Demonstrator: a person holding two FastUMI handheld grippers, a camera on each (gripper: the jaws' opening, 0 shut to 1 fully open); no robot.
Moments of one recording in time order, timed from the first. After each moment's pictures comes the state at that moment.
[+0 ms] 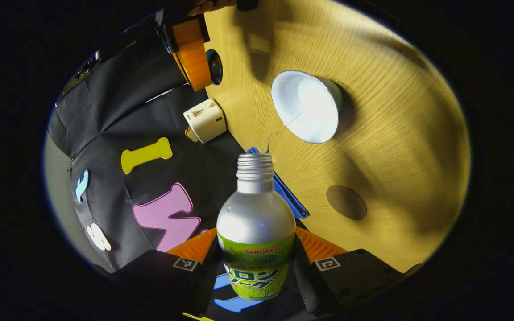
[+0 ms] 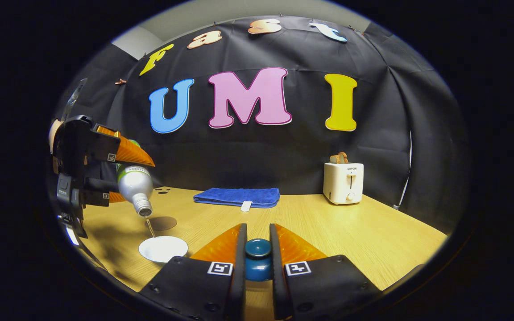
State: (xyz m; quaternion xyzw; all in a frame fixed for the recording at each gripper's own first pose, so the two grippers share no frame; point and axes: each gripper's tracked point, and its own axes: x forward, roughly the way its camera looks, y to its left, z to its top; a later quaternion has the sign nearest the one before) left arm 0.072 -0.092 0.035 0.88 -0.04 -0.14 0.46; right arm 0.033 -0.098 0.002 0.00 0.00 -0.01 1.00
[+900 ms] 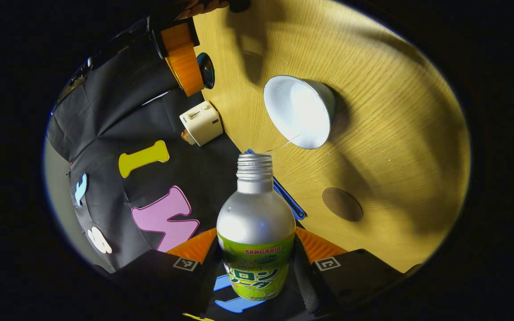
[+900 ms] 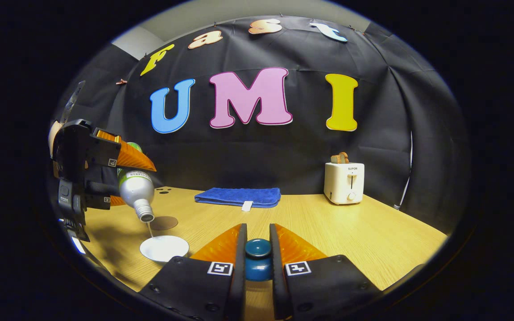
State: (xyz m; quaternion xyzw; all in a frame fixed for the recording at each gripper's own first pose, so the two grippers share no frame) left arm 0.071 -0.092 0.027 0.88 -0.04 -0.14 0.45; right arm 0.032 -0.097 0.001 0.00 0.00 0.00 1.00
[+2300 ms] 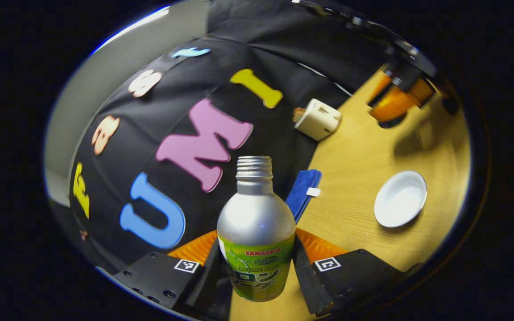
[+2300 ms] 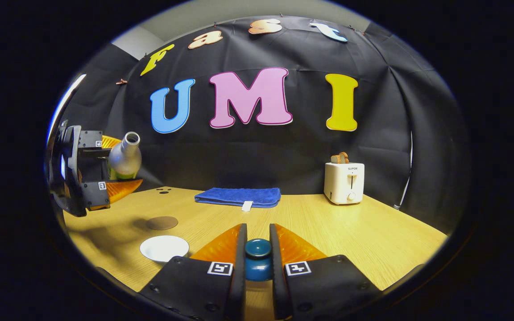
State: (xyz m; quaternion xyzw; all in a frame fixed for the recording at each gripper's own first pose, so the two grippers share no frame) left arm 0.080 -0.070 0.074 0.41 -0.07 -0.05 0.91; right arm 0.032 -0.096 0.001 0.00 0.00 0.00 1.00
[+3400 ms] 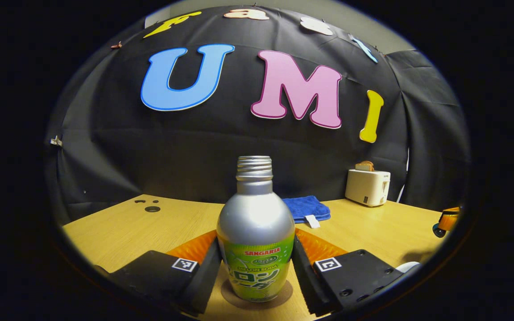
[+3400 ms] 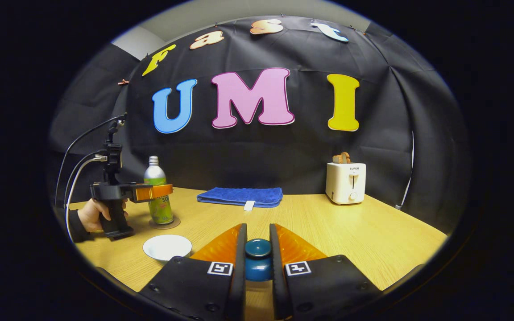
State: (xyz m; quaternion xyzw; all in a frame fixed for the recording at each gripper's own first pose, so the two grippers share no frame) left arm 0.213 -0.076 -0.002 -0.03 0.01 -0.07 1.00; right arm 0.029 -0.094 0.001 0.00 0.00 0.00 1.00
